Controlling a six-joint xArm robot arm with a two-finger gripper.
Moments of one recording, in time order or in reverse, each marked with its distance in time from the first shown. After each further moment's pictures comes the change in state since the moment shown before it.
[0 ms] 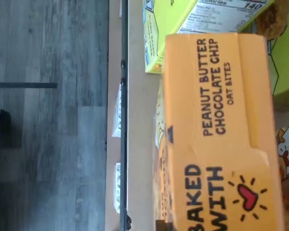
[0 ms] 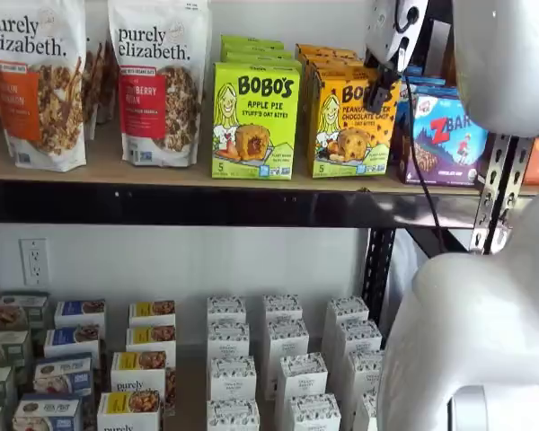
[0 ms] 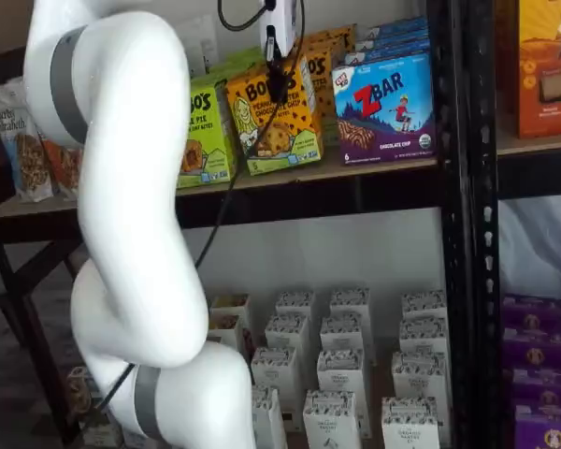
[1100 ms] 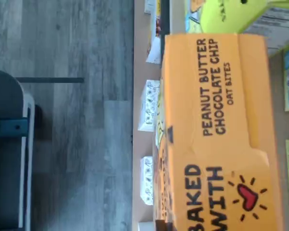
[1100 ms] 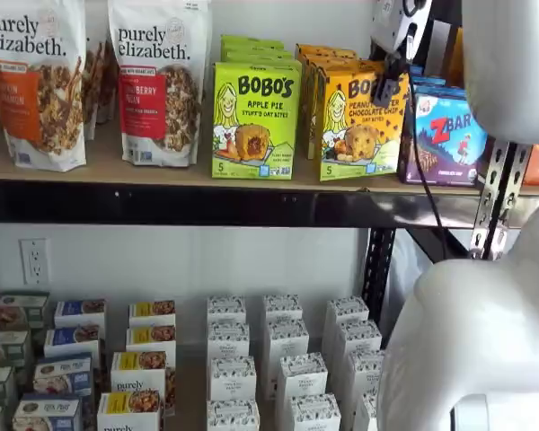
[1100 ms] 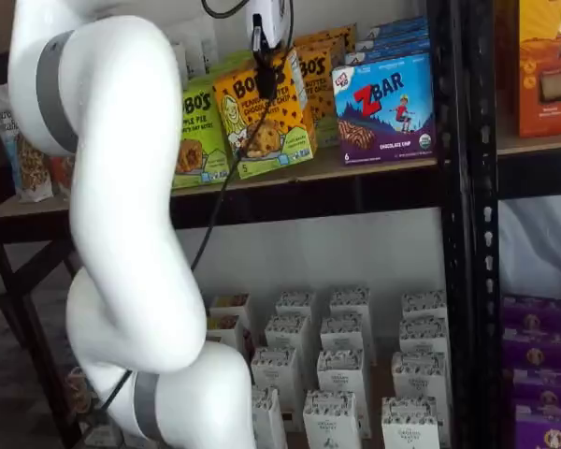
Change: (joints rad) arm 0.025 -0.055 -0.018 -0.042 0.124 0.029
